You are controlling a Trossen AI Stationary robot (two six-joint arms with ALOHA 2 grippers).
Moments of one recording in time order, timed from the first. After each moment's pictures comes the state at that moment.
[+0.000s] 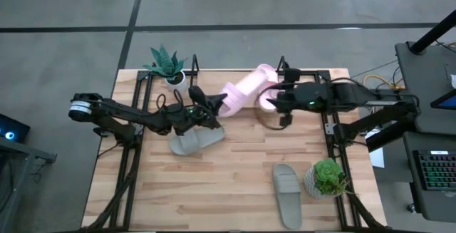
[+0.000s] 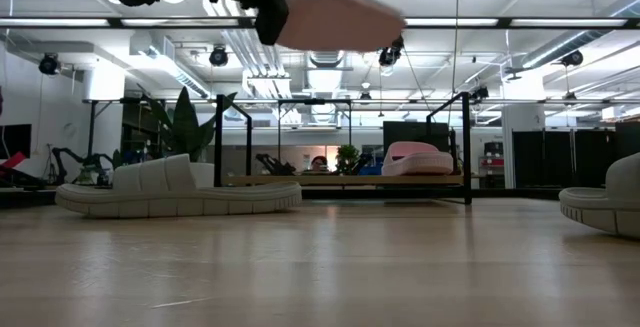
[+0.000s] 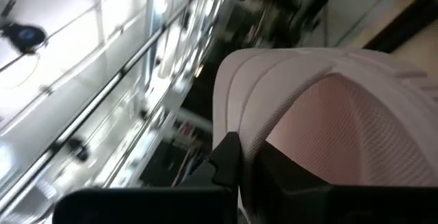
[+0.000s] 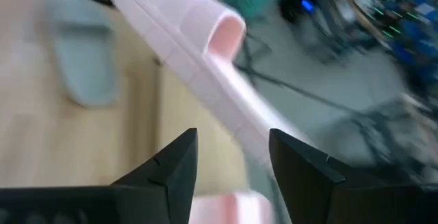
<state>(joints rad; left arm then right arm) -0.04 1.38 0.77 0.83 -0.62 1.19 0.05 1.17 1.34 -0.75 0.47 -0.41</state>
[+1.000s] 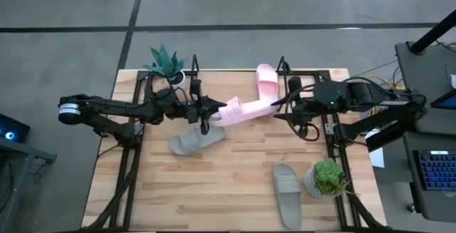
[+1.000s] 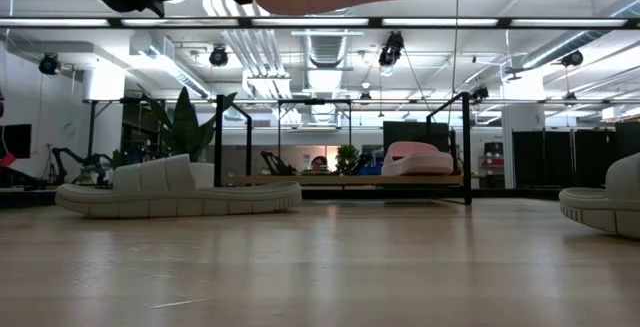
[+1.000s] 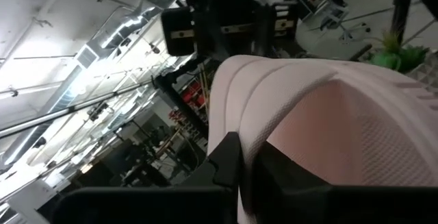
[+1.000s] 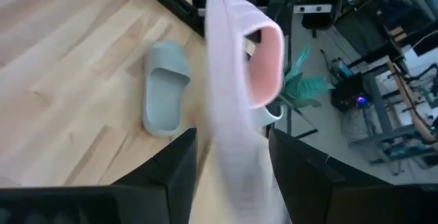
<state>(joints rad) 0.12 1.24 0.71 0.77 0.11 0.76 0.10 1.08 1.32 -0.74 0.18 -0.65</state>
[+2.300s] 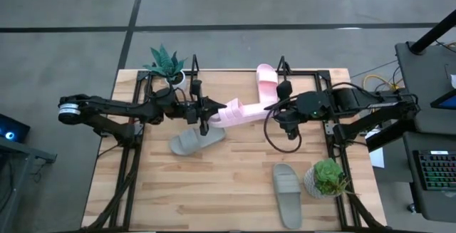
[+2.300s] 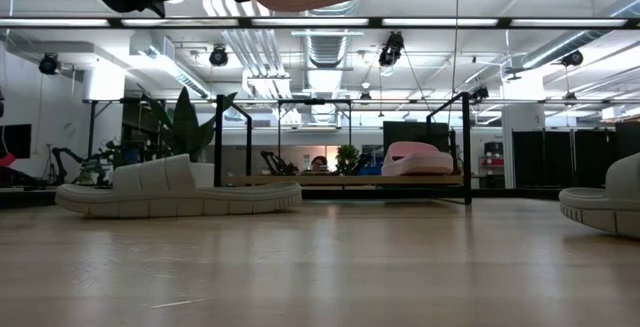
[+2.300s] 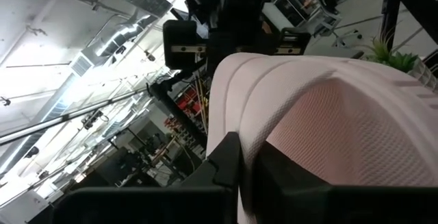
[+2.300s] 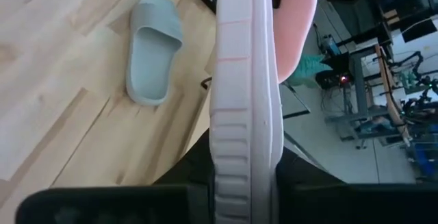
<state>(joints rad) 0.12 1.24 0.71 0.78 0.14 0.76 0.15 1.19 1.34 -0.76 0.35 -0.70</state>
